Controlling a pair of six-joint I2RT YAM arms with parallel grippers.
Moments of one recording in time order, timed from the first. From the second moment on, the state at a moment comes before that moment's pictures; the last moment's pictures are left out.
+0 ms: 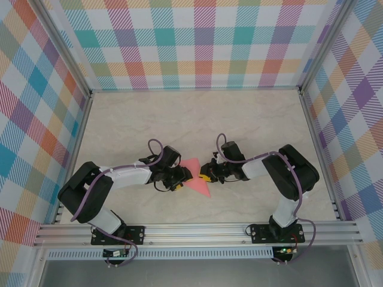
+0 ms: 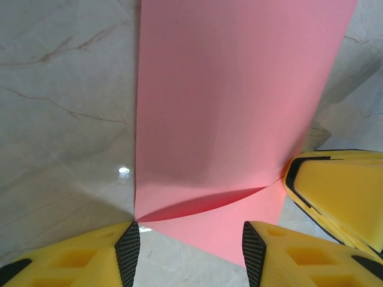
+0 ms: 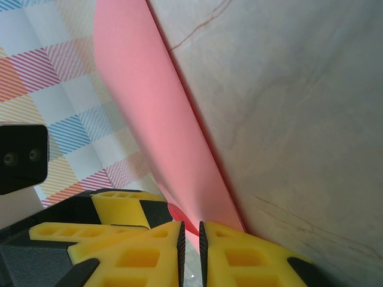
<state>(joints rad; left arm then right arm) -0.70 1.54 0.70 -0.22 0.34 -1.18 0.58 1.78 0.62 0.32 -0.75 1.16</state>
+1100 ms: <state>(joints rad) -0.70 1.45 0.66 -0.21 0.23 -1.21 0.57 1.80 0.60 0.39 -0.76 1.21</state>
